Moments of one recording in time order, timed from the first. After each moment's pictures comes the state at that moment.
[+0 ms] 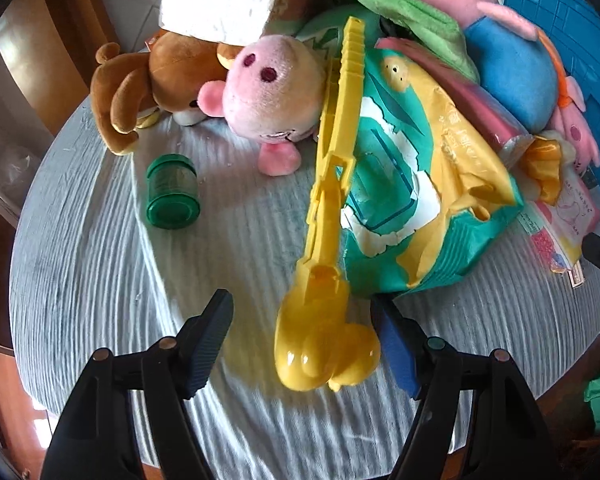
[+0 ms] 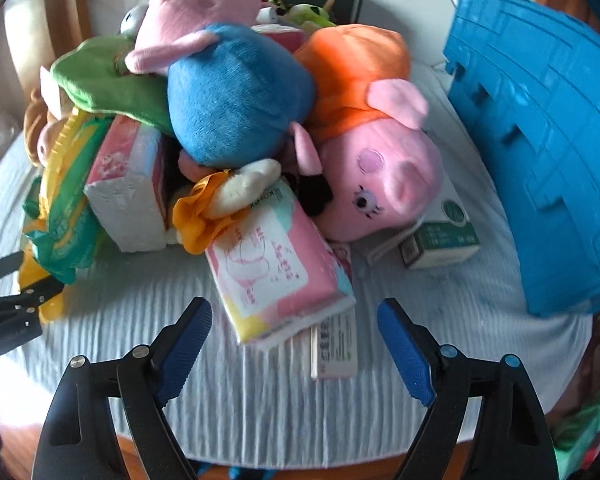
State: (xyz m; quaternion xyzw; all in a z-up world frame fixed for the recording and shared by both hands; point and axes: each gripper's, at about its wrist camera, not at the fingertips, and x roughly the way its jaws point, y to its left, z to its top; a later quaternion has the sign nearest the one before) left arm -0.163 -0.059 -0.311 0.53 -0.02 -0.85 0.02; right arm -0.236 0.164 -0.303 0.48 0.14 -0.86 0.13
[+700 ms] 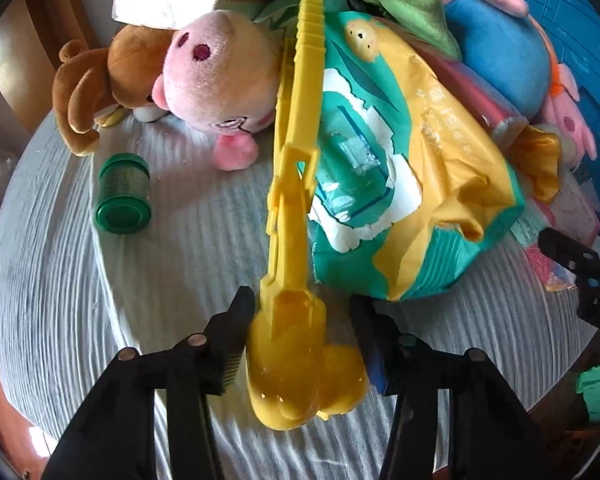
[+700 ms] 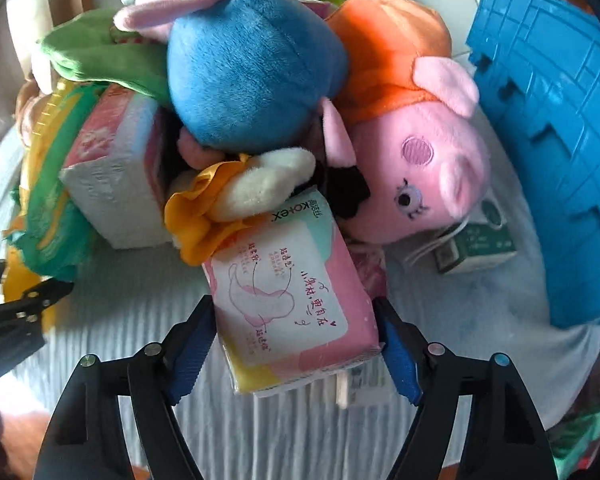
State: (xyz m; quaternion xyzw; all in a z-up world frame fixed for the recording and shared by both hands) left arm -0.169 -0.054 -0.314 0.54 -0.01 -0.84 0.00; right arm -0.249 0.152 -0.328 0.50 0.13 -0.84 0.15
